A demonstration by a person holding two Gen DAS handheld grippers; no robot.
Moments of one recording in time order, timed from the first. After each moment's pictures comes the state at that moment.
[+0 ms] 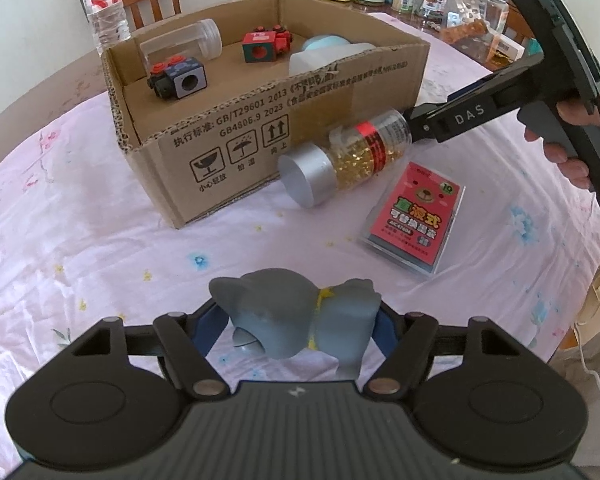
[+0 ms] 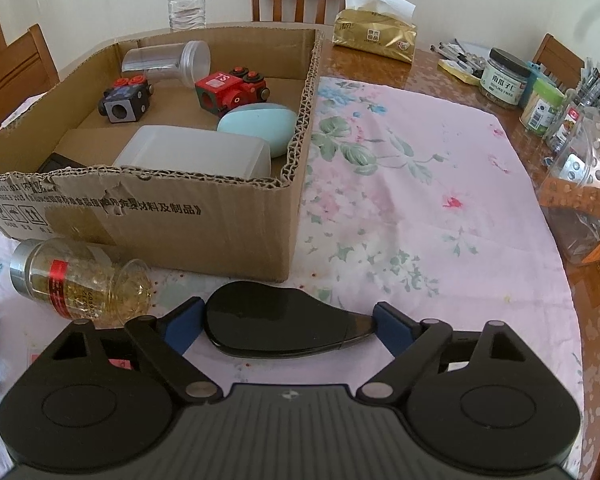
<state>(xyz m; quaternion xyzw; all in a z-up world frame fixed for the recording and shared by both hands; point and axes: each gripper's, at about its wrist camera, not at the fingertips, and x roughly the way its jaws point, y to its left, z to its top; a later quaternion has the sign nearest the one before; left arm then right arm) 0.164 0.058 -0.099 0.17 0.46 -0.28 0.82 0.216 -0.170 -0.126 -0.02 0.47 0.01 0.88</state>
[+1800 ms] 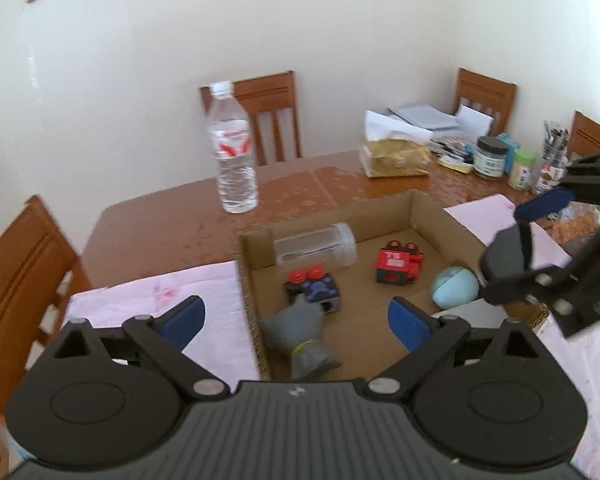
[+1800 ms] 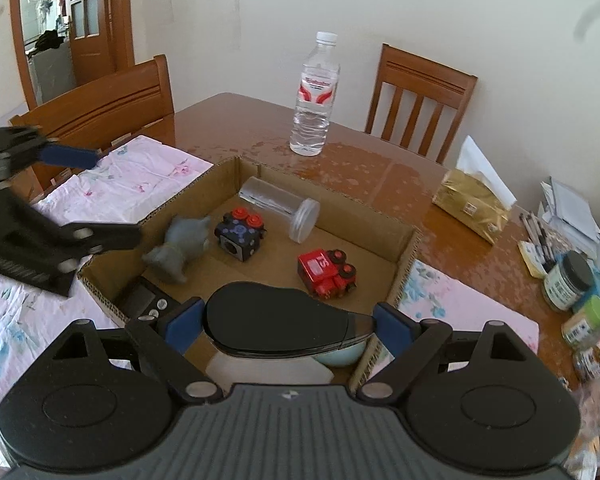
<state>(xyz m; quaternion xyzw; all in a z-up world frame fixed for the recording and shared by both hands) 0.245 0.056 0.004 0.10 0.30 -0.14 0.94 0.273 -0.129 -0.002 -0.13 0.40 0.18 0.89</state>
